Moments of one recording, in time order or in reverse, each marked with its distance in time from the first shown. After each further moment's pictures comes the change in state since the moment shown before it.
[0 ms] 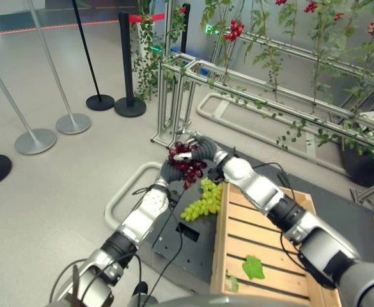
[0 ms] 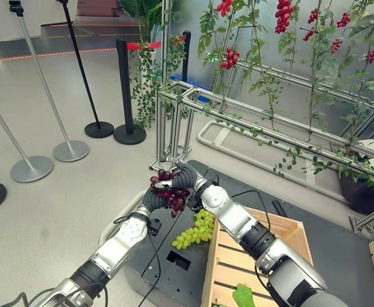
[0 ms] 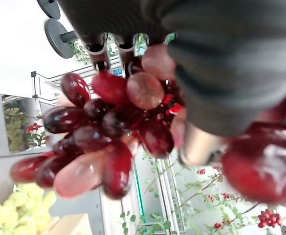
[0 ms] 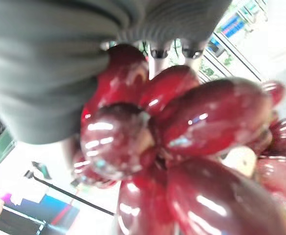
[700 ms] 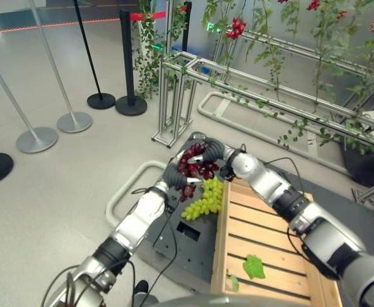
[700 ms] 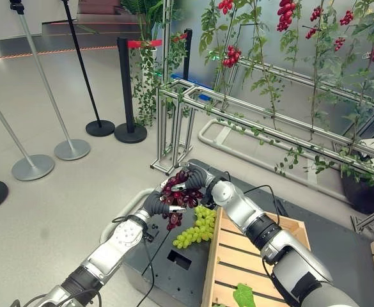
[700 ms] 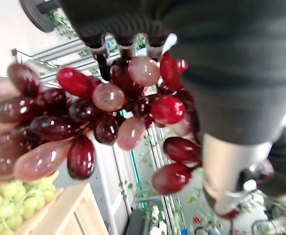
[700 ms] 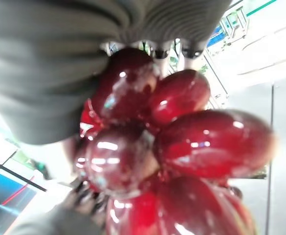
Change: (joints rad) left arm 0.046 0.035 0.010 -0.080 0.071 -0.022 -0.140; right arm -0.052 -0.036 0.000 0.132 -0.152 0.002 0.115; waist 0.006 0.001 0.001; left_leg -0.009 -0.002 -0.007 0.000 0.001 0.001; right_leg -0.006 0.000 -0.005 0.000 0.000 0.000
